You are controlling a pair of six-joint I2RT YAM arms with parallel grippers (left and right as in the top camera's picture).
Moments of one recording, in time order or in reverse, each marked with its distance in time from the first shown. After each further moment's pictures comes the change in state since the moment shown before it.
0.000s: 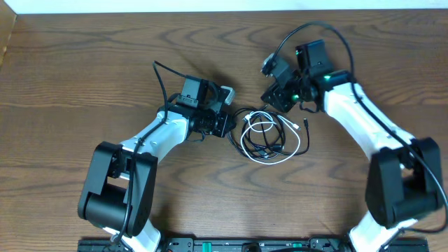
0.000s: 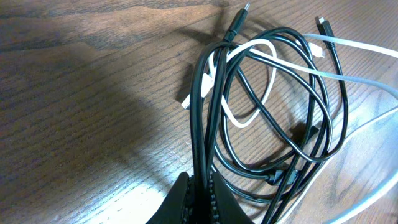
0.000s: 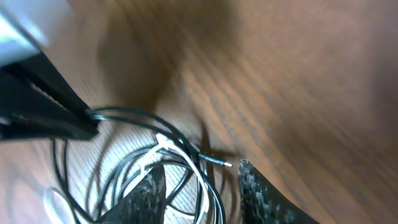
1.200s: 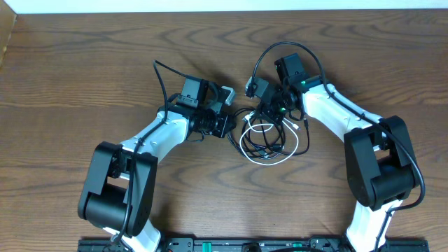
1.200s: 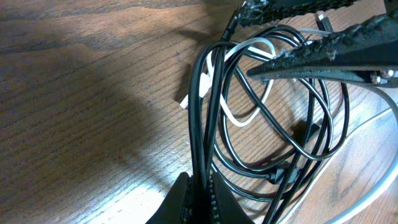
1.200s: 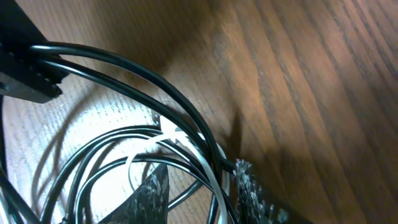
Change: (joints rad) left arm 0.000 0.000 0.000 -0.001 0.000 0.014; right arm 0.067 0.140 0.000 0.010 0.046 -0.224
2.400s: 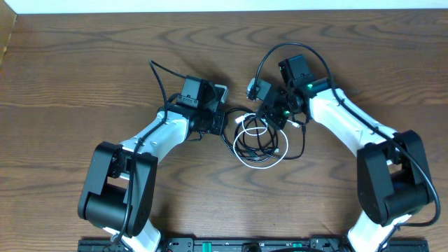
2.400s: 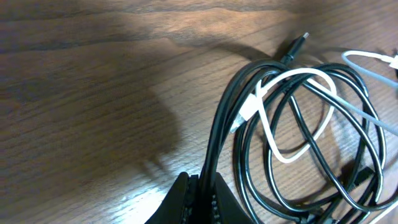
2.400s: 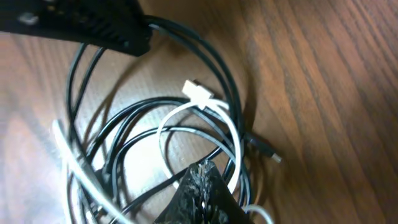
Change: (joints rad) left arm 0.000 0.000 0.000 0.000 -0.186 -0.083; right arm 0.005 -0.117 -0.049 -0.073 -0.055 0.005
